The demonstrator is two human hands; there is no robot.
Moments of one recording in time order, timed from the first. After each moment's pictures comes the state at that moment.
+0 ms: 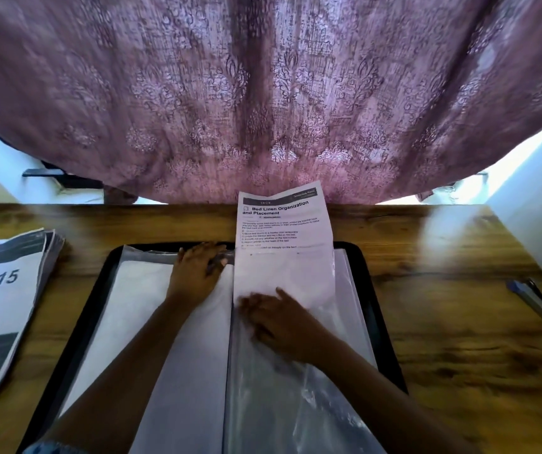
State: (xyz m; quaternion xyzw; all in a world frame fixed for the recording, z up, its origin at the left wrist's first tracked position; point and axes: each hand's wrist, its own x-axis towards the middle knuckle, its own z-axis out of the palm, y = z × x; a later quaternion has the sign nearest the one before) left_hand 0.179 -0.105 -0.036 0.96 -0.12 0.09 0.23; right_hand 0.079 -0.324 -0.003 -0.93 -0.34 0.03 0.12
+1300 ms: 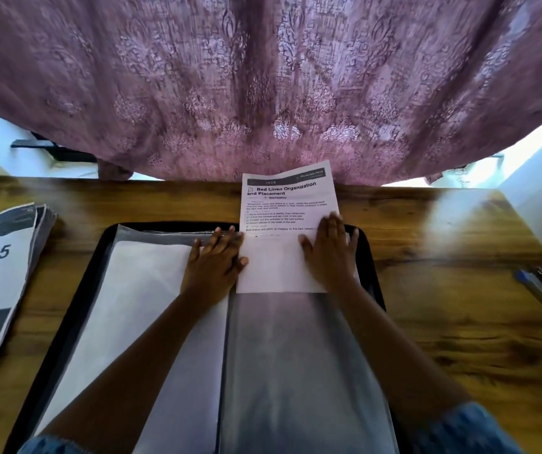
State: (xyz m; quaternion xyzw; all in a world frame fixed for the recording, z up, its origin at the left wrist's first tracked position) left_hand 0.148 -0.144 -0.035 0.99 -0.14 -0.02 0.10; right_hand 0.156 -0.383 -0.022 -0.99 0.07 -0.03 0.08
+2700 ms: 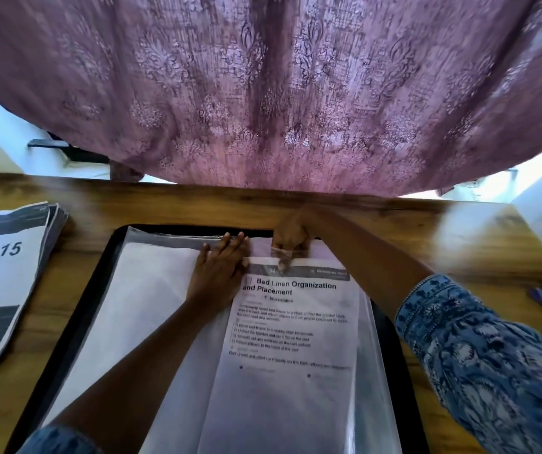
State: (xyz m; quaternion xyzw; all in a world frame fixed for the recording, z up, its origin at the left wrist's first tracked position) left_hand 0.150 -0.143 -0.041 0.98 -0.13 0.01 0.15; right_hand 0.265 -0.327 0.043 -0.82 -0.22 0.53 0.04
